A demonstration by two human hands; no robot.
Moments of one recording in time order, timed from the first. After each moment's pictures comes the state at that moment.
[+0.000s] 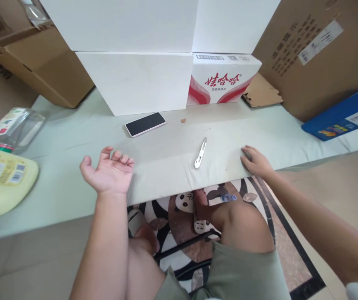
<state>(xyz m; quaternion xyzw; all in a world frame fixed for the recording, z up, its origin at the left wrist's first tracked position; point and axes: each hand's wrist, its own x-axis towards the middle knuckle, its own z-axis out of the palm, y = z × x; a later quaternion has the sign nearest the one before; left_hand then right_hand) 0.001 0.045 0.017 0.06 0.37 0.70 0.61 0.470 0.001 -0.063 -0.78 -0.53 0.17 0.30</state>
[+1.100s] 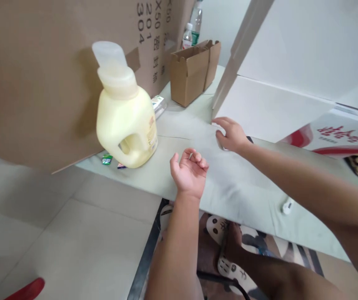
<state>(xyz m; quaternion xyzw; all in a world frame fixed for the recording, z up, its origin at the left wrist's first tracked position) -0.089 0.014 0.011 -0.08 0.17 0.75 0.64 0.047 0.202 0.008 -0.36 -0.90 0.05 0.24</state>
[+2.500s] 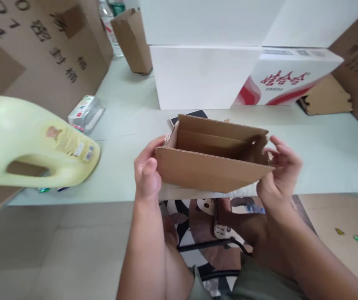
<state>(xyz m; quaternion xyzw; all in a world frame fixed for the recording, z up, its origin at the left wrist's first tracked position) -0.047 0.026 -0.006 0.48 0.34 0.71 0.39 0.240 -0.009 -0.014 -0.44 -0.66 0.06 0.61</state>
